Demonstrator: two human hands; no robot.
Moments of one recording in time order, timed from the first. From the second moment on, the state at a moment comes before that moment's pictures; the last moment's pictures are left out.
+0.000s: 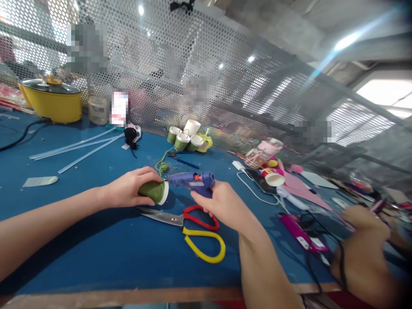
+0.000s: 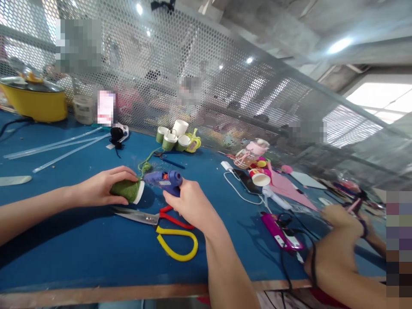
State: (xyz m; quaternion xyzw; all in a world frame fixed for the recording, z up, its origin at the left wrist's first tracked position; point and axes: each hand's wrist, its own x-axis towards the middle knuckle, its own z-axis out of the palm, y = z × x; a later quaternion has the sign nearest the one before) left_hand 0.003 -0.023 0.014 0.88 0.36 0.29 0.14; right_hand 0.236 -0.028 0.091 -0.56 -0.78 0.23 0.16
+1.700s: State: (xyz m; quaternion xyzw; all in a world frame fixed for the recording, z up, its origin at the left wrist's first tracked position) left_hand 0.004 -0.023 0.013 0.87 0.37 0.30 0.14; right_hand 0.233 -0.020 0.085 -0.57 -0.76 0.26 0.17
